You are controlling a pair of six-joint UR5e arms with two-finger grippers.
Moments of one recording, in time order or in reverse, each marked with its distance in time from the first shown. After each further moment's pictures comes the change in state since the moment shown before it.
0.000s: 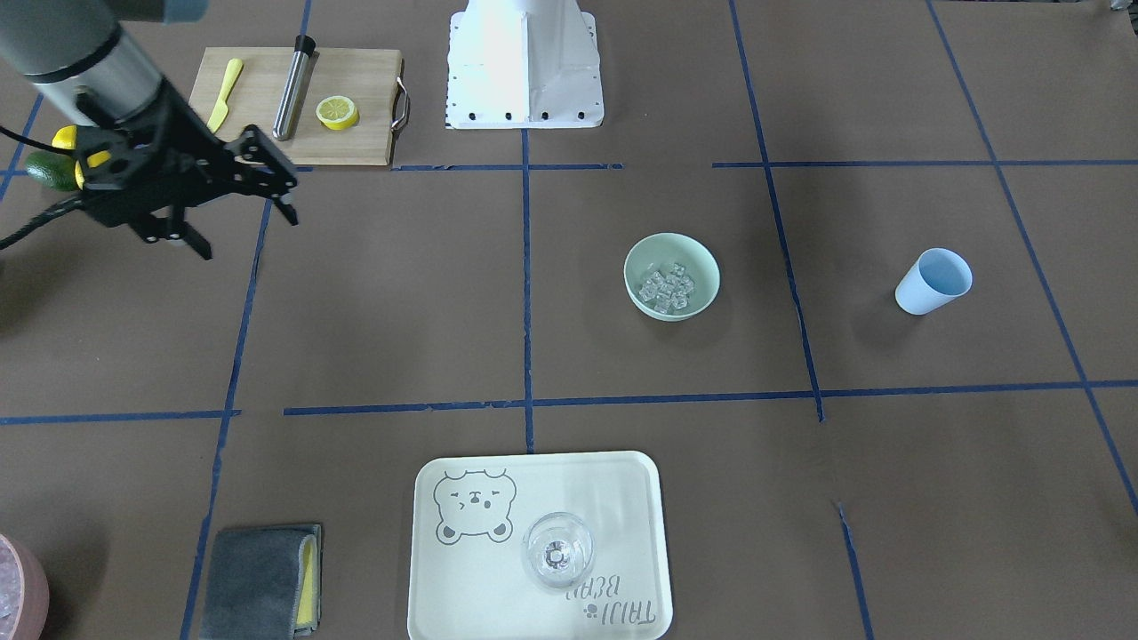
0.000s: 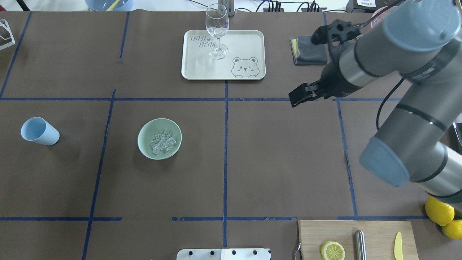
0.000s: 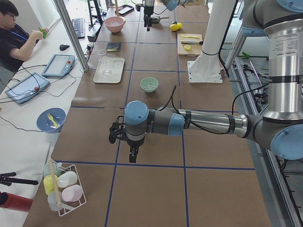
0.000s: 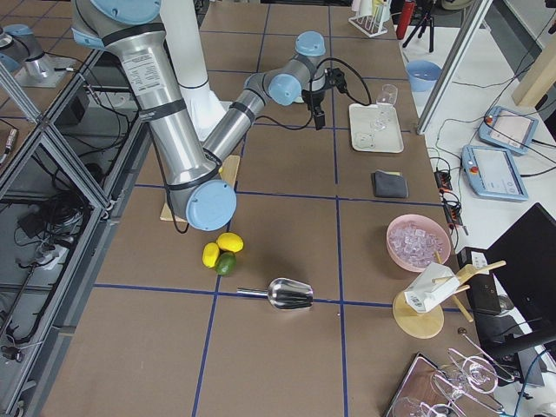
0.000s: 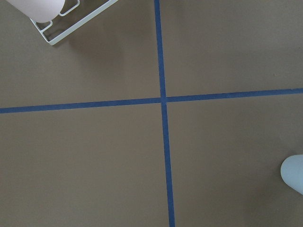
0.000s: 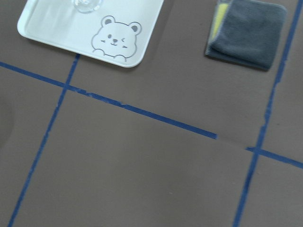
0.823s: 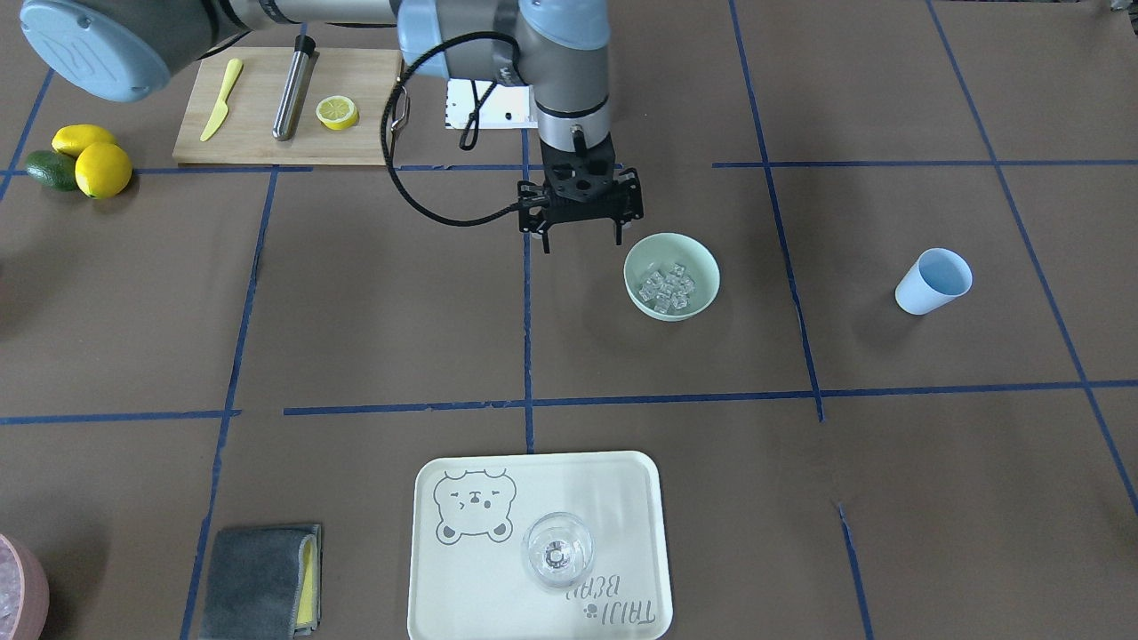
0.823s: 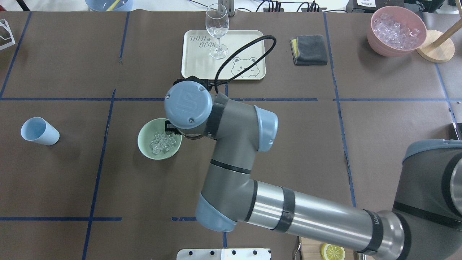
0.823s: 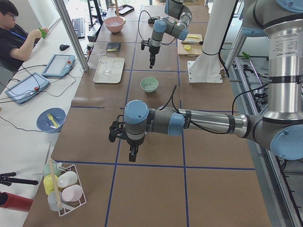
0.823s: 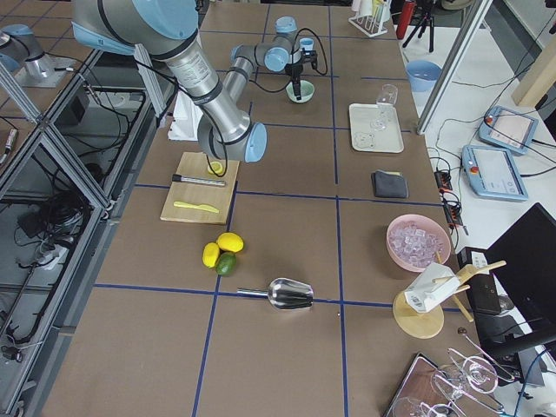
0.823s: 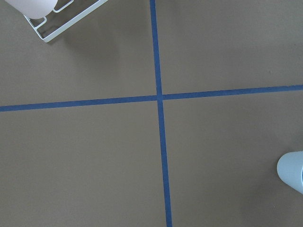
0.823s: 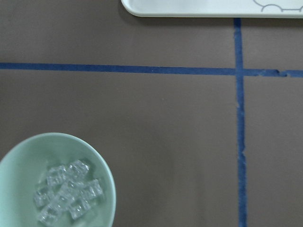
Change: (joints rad) left arm 0.002 -0.002 -0.008 -0.003 -0.001 0.001; right arm -0.321 0.524 -0.621 0.060 -0.344 0.422
